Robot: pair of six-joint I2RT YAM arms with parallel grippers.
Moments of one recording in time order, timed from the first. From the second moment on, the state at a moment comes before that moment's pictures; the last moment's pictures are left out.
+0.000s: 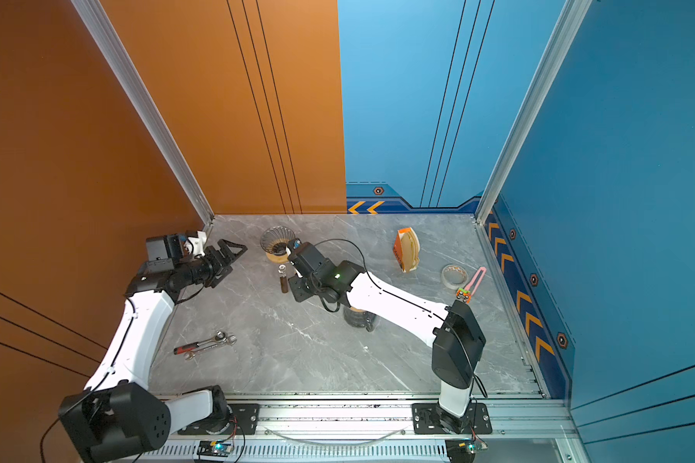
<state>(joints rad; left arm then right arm) 0.21 1.23 1.08 -0.56 0.63 -0.64 0.96 1.79 1.66 -0.61 0.12 0.32</state>
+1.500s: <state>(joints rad) -0.43 1.61 1.16 -0.53 -0.34 -0.43 0.94 1.36 1.29 -0.66 0.19 0.31</state>
